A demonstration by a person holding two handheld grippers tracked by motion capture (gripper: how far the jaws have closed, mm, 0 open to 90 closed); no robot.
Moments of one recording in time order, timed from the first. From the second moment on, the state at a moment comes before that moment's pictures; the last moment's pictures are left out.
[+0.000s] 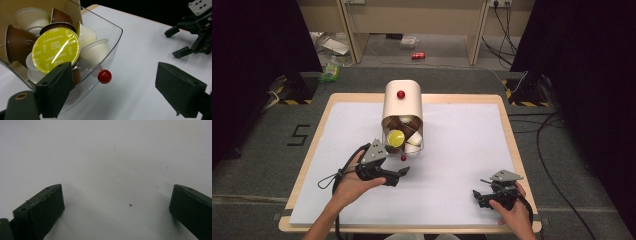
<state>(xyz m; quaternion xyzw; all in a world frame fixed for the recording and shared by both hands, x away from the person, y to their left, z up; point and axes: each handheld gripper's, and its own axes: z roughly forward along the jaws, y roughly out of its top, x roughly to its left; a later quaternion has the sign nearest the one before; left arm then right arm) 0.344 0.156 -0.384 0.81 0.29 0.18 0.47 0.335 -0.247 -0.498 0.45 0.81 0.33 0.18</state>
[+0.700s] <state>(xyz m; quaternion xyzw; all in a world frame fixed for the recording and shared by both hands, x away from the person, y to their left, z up) 0.374 0.165 -0.365 0.79 0.33 0.20 0.48 0.335 -0.247 -0.498 0.45 0.81 0.33 0.18</state>
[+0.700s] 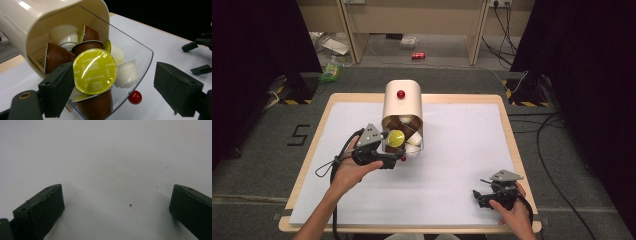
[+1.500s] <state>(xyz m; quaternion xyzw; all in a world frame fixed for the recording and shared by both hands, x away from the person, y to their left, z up) 0.403 0.159 -0.371 0.80 0.34 0.19 0.45 0.335 -0.247 -0.498 0.45 0.81 0.33 0.18</state>
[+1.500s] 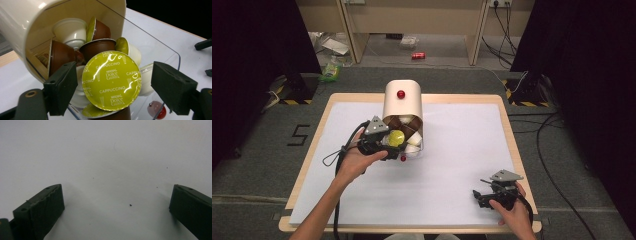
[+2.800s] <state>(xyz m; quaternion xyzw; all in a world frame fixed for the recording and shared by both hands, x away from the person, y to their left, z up) 0.398 0.165 -0.358 0.80 0.32 0.20 0.46 0.335 -0.247 -0.498 0.45 0.81 0.33 0.18</state>
